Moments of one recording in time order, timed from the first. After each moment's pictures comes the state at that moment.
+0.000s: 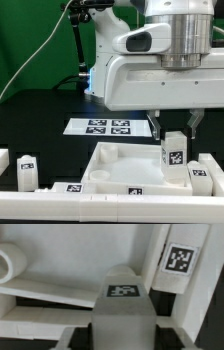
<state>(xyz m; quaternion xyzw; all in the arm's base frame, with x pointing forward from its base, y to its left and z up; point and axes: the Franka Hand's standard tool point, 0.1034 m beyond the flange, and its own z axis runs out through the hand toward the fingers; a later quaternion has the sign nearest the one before) 0.640 0.099 0.099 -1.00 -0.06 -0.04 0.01</state>
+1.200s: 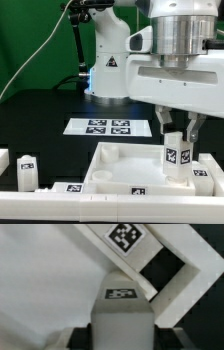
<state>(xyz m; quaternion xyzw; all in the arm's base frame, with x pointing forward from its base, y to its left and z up) 0.630 0.116 0.097 -0.87 0.49 -0.03 0.03</state>
